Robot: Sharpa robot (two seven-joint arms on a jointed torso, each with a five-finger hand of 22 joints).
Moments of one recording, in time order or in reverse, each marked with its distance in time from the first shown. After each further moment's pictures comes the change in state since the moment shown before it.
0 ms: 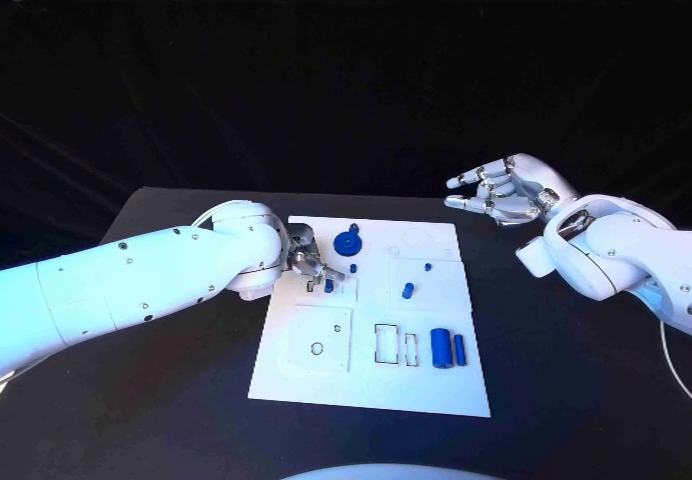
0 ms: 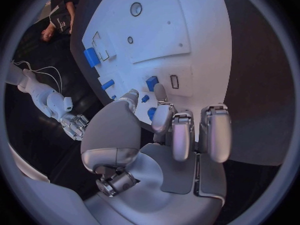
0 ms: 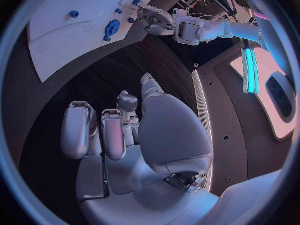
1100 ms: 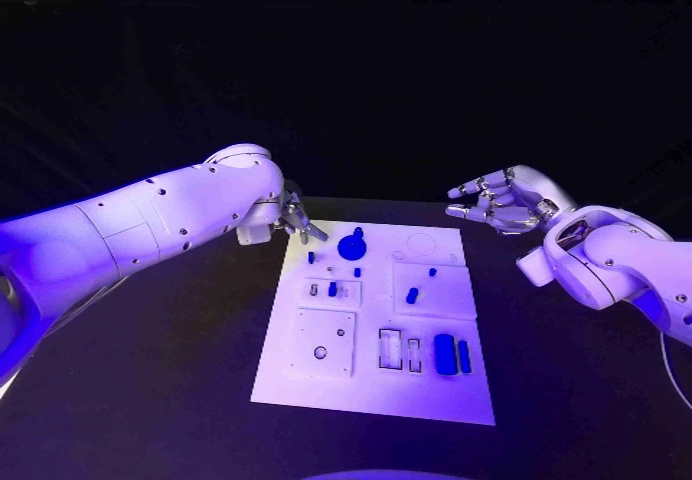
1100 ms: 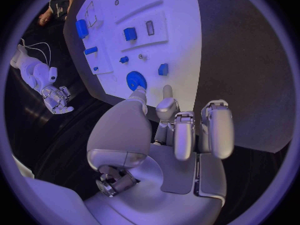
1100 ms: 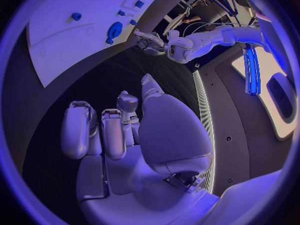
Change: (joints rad) left arm 0.121 0.171 0.001 -0.410 0.085 0.178 0.028; left_hand 0.169 0.116 -0.161 -0.004 0.007 -0.066 0.070 -0.178 -0.189 -0.107 0.060 -0.128 -0.145 -0.001 0.048 0.000 0.000 0.000 0.002 0.041 -0.079 0.000; right arm -0.010 0.026 -0.002 -0.027 0.000 0.003 0.001; right_hand -0.005 0.005 -0.004 0.004 0.006 0.000 0.000 0.000 0.000 0.000 0.000 0.000 0.000 0.000 0.000 -0.004 0.000 0.000 0.000 0.000 -0.003 0.000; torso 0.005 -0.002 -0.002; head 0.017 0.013
